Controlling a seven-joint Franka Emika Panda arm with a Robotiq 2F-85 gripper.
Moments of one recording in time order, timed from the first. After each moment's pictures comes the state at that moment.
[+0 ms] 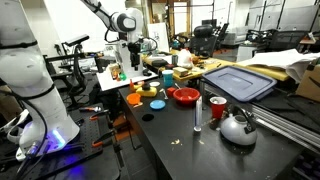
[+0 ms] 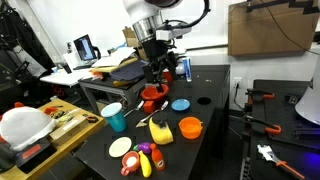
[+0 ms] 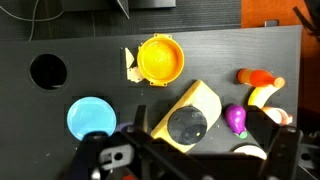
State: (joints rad) arm 0.18 0.05 0.18 -2.23 0.11 2.15 0.37
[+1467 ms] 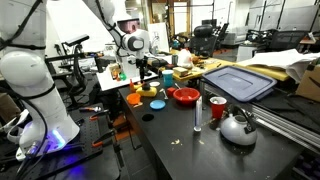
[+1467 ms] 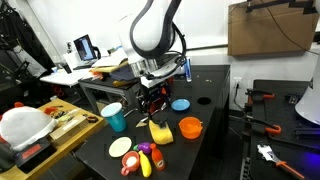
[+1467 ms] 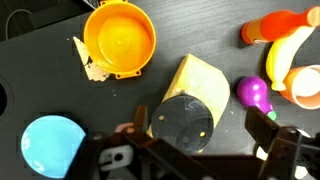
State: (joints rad) arm 0.25 0.36 0.13 -2.13 0.11 2.40 0.61
